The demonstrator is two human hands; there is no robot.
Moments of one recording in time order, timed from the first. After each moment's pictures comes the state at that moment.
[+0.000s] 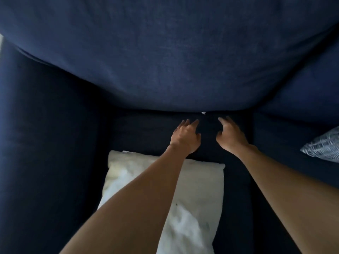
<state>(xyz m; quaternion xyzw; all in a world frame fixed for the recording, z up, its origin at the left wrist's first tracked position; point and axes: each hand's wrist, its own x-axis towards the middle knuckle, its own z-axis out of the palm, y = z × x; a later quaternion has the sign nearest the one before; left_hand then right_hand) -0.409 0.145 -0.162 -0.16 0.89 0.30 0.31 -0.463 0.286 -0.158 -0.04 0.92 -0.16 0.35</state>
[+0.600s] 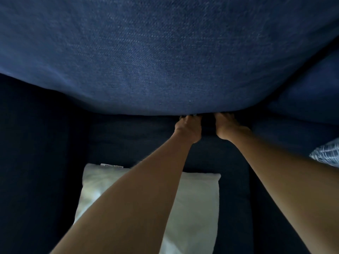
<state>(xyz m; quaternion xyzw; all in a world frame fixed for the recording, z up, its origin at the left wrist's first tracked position) -0.488 0.168 -0.220 -0.08 0.88 0.21 0.42 -0.530 0.291 -0.232 -0.07 0.91 -0.11 0.40</state>
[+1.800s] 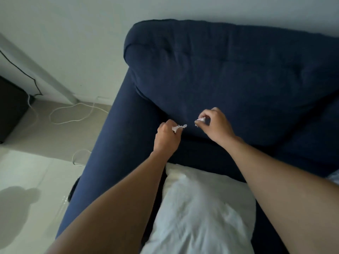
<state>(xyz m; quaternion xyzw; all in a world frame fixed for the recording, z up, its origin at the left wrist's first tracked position) -0.306 -0.036 0.029 -0.35 0.86 0.38 -0.01 -0.411 0.096 0.034 -0.23 0.90 -0.33 0.14</state>
